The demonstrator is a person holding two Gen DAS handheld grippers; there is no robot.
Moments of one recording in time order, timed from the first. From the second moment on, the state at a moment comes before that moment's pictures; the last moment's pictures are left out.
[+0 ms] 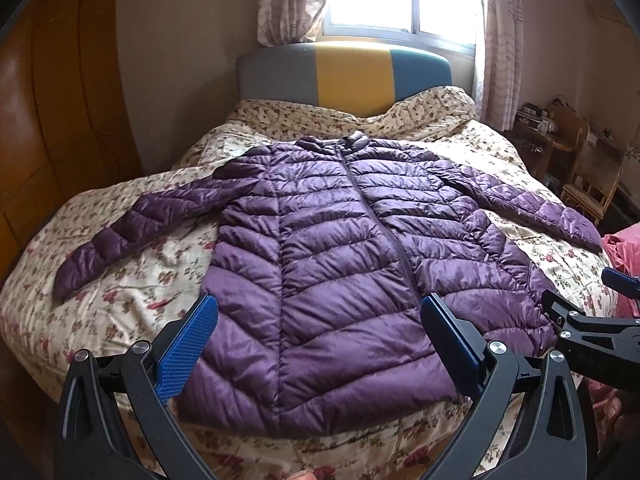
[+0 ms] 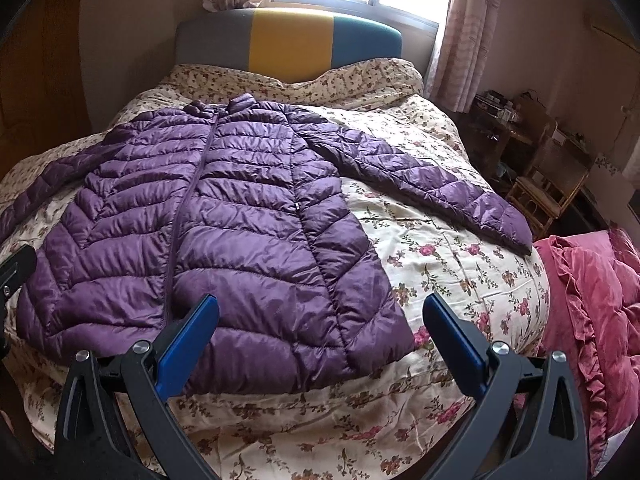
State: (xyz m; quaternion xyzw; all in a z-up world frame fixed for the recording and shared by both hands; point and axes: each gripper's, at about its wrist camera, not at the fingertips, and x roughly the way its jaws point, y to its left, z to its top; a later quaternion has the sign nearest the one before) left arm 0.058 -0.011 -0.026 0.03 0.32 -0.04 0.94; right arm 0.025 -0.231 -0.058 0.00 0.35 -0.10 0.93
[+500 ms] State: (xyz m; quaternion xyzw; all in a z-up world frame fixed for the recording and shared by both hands) left arm 0.111 -0.033 -0.036 0.05 0.33 -0.07 0.94; right arm 0.068 -0.265 -0.071 -0.01 0.37 -0.14 0.92
